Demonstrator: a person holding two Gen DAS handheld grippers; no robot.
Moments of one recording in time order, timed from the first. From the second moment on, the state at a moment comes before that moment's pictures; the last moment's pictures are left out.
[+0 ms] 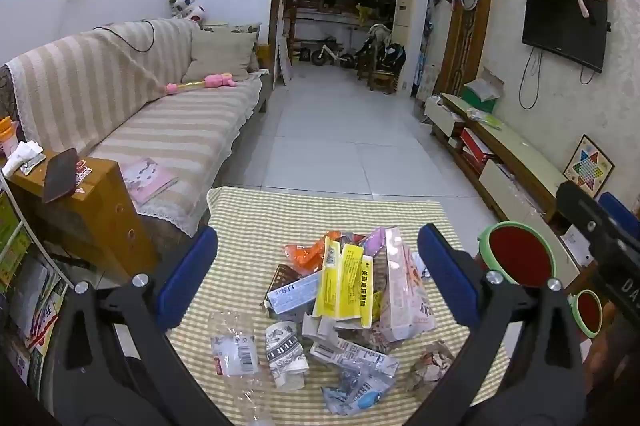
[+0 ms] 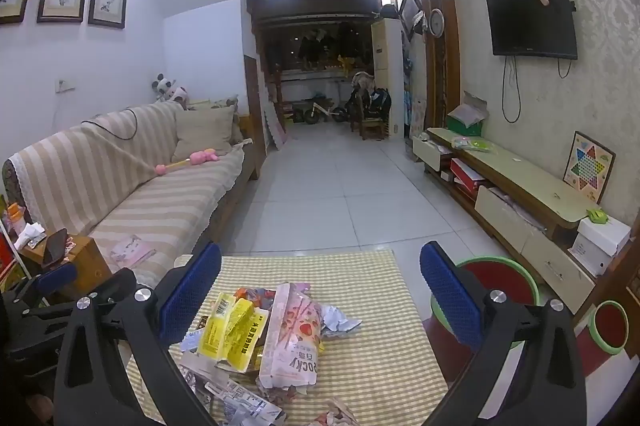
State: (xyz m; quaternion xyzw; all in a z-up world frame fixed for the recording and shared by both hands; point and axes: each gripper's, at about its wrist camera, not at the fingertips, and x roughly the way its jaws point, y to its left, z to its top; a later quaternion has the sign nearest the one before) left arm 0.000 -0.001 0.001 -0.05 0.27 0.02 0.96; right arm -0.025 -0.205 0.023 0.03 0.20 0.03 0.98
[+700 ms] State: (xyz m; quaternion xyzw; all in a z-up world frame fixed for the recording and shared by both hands) left arm 0.002 -0.001 -0.001 -0.04 0.27 0.03 0.96; right arm -0.023 -0.203 0.020 0.03 0.19 0.03 0.98
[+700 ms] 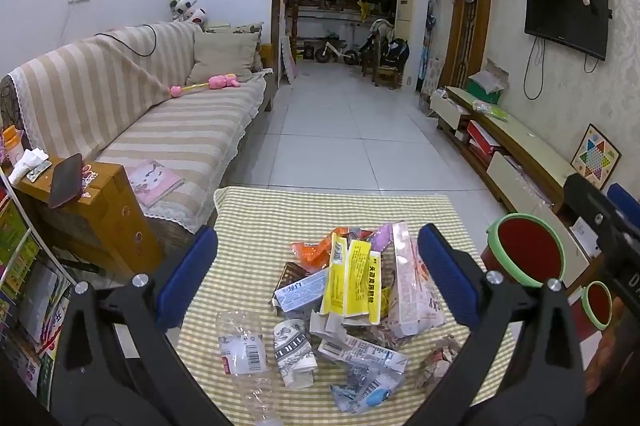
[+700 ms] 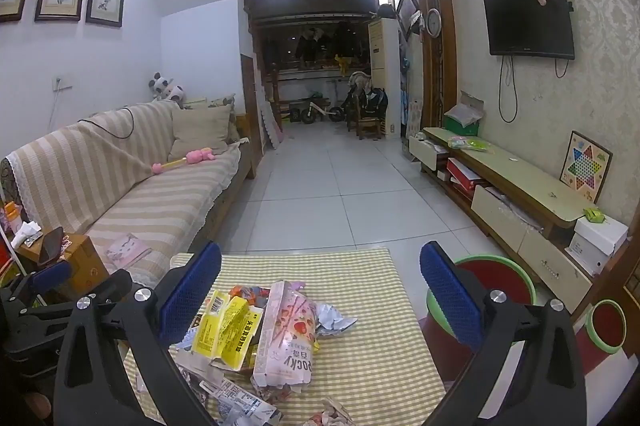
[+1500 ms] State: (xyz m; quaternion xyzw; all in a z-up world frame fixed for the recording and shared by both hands) left arm 0.001 -0.002 0.000 -0.04 0.27 0.03 0.96; right arm -0.026 -0.208 0.020 0.03 0.19 0.03 0.98
